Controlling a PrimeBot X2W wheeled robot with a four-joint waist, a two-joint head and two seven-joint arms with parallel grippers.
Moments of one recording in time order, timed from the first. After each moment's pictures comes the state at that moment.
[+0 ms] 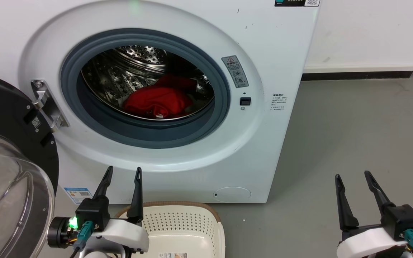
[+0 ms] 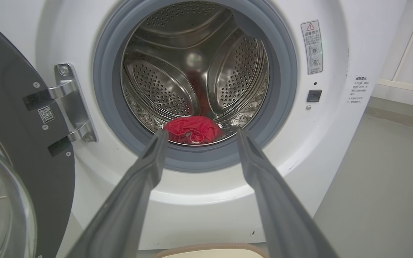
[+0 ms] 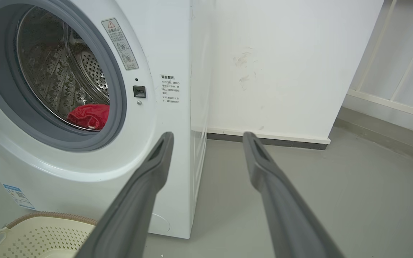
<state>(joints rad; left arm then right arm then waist) -0.09 0.07 -0.06 0.22 -0.08 -0.03 -0.26 0.02 -0.05 -0.05 0.11 -0.02 0.13 -0.23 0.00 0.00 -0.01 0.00</state>
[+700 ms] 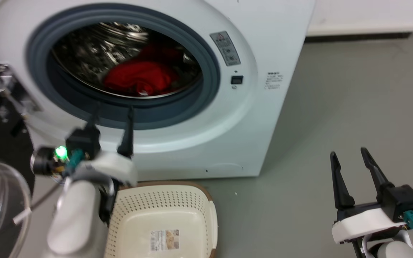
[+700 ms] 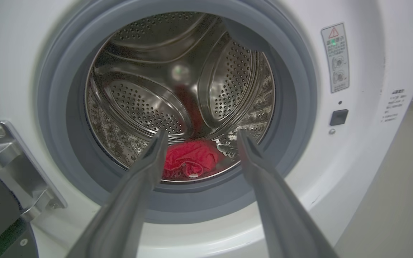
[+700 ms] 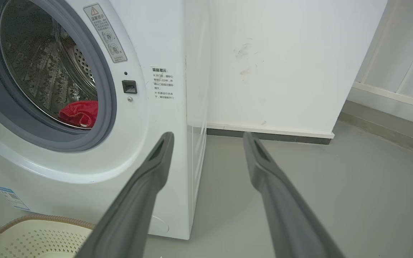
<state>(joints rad) -0.39 0.13 -0.06 0.39 -0.06 -0.07 -0.24 -0.05 -0.05 -0.03 0.10 -0.01 0.13 -0.23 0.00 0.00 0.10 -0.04</state>
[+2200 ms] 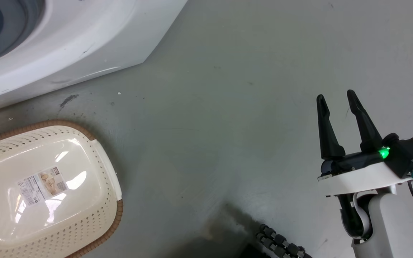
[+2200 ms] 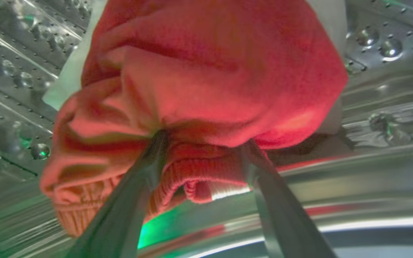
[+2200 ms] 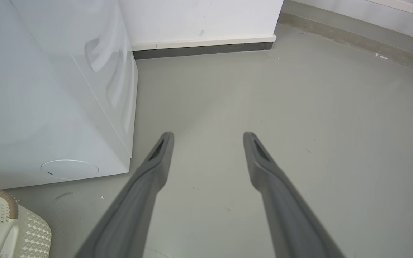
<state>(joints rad) -1.40 0.82 -0.41 0.78 -0.38 -0.13 0.82 -0.29 -0.05 0.09 0.10 0.22 0.13 -0.26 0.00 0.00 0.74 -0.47</state>
